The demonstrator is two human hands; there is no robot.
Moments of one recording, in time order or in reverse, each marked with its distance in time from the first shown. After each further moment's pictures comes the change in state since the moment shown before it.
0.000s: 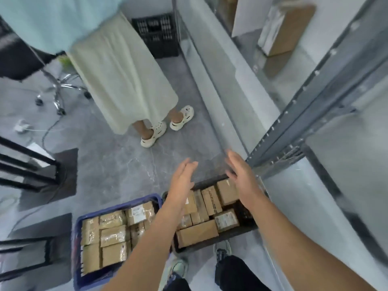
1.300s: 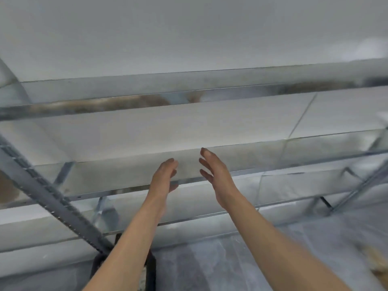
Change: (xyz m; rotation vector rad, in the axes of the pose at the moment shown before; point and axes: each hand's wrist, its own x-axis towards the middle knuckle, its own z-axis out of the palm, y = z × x) left_hand -0.385 -0.001 0.206 0.527 -1.234 0.210; right_hand -0.519 0.001 -0.108 0.435 1.243 -0.508
